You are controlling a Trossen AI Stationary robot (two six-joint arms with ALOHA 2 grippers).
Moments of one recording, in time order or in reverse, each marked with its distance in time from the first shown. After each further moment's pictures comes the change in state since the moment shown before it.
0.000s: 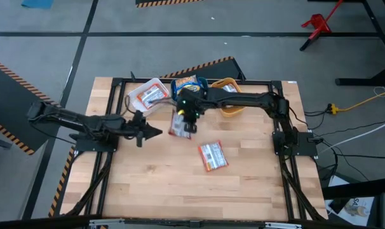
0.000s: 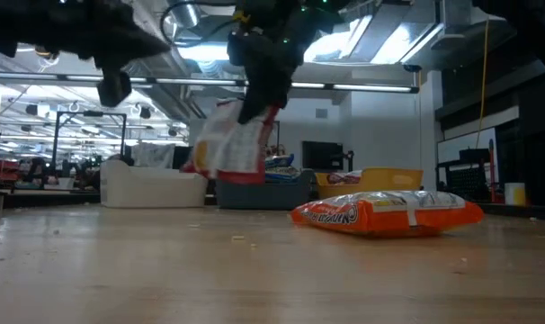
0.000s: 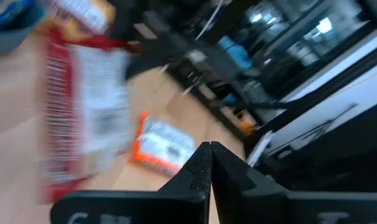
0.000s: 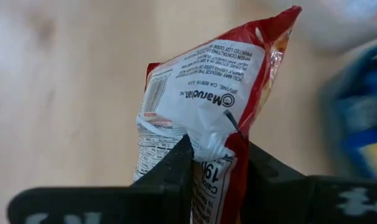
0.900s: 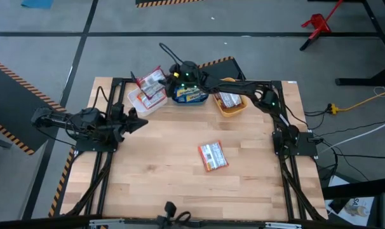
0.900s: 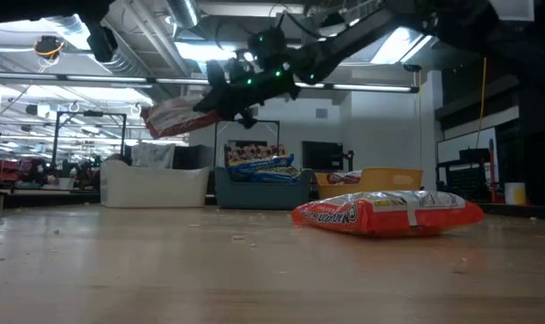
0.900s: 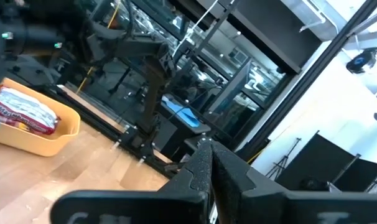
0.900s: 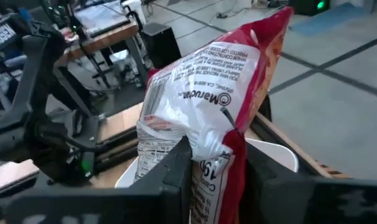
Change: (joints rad) left arm -0.025 -0.345 0.001 0.012 -0.037 0.171; right arm -0.233 0.199 0.014 0.993 -0.040 0.332
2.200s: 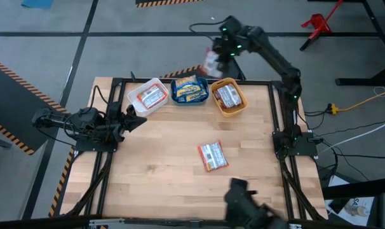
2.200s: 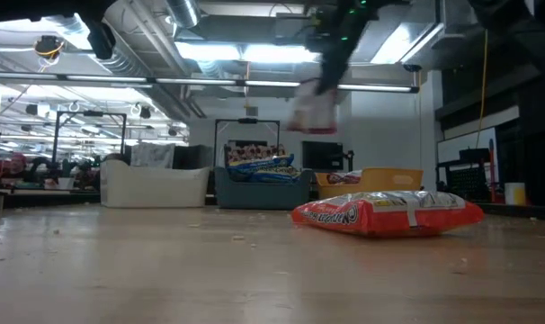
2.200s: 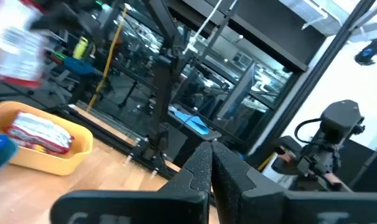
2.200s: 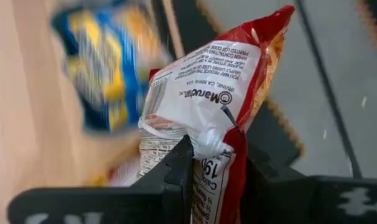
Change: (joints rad) left arm 0.001 -0.025 0.000 -0.004 -0.031 0.101; right arm -0.334 -0.237 0.457 -1.435 0.076 -0.784
